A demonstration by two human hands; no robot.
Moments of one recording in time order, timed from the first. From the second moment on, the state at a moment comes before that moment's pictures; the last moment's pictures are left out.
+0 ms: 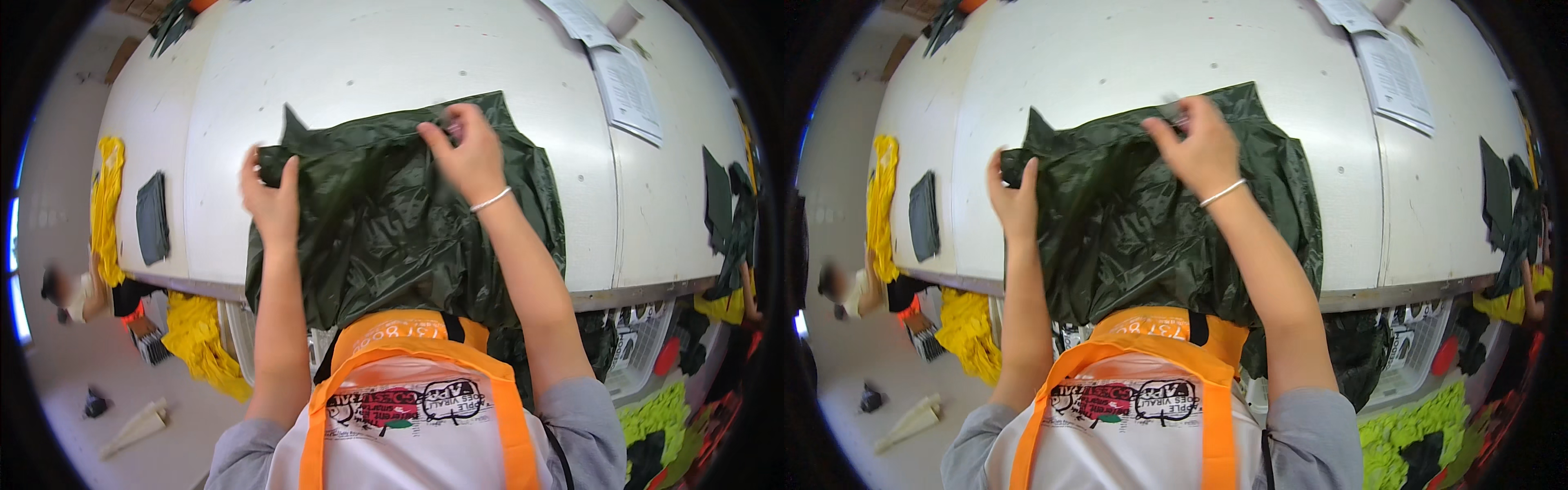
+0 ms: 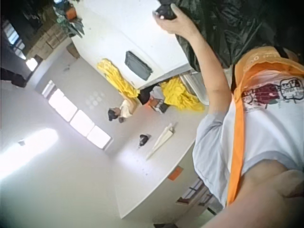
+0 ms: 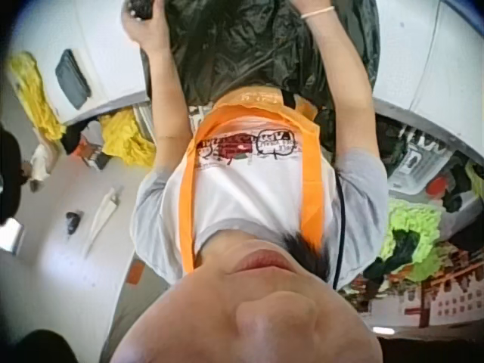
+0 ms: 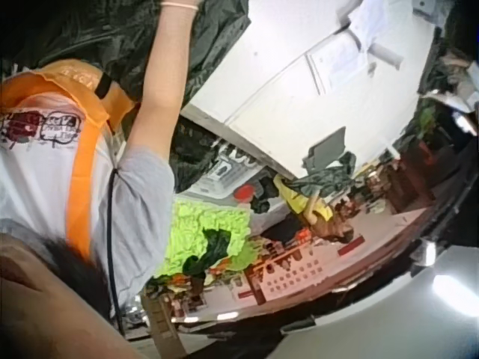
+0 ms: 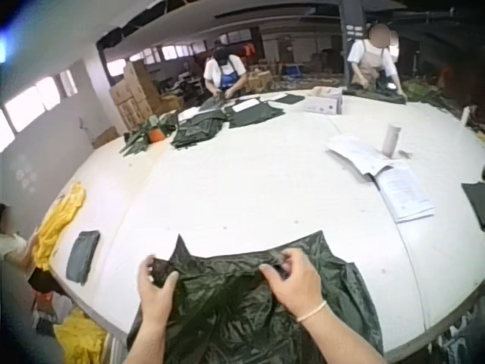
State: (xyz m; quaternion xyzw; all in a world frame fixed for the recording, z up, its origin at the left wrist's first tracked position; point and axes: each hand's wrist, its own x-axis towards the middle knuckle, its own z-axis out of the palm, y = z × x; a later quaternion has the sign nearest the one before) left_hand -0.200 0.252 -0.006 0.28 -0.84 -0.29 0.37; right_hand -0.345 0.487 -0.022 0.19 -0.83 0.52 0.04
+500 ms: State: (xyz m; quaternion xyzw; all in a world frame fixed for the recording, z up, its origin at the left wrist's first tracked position) left_hand -0.407 0.400 -0.088 -0.02 -0.96 -0.26 0.07; right_hand -0.446 0.614 -0.145 0.01 -0.87 0.48 -0.12
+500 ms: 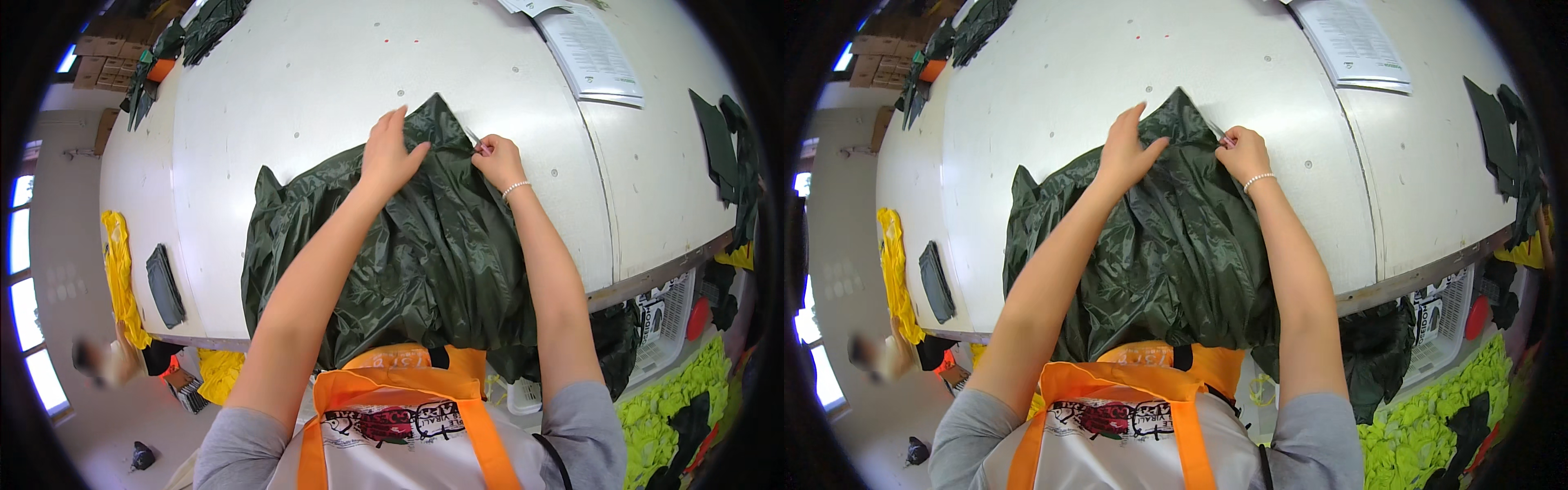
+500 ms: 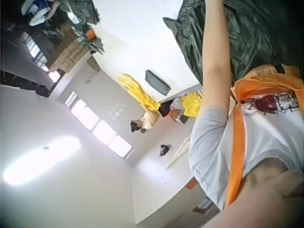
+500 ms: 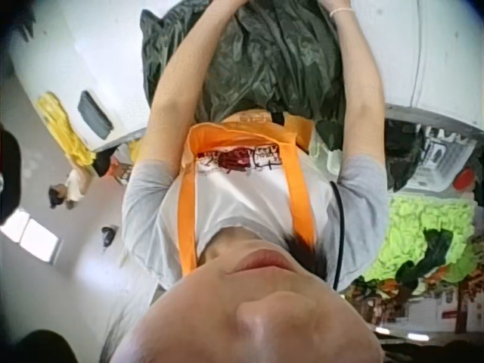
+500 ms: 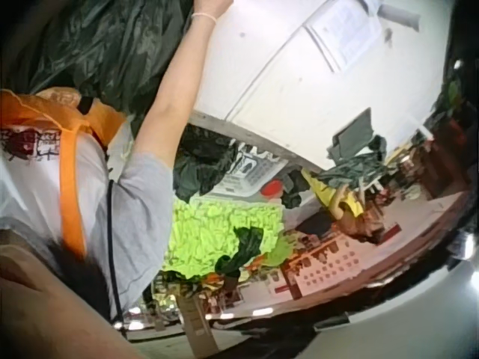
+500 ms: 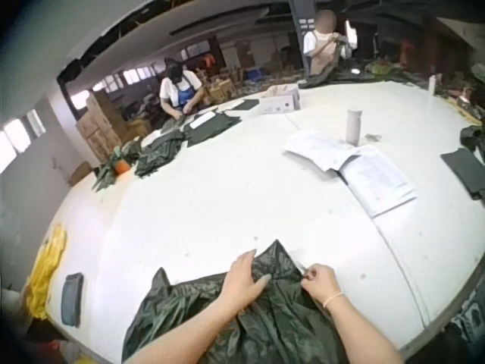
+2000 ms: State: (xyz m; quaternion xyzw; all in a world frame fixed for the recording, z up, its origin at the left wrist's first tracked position) left_hand -0.440 0.427 0.003 0.16 -0.67 -0.70 -0.18; right_hand -0.431 0.625 -0.037 0.13 -0.75 0.64 -0.04
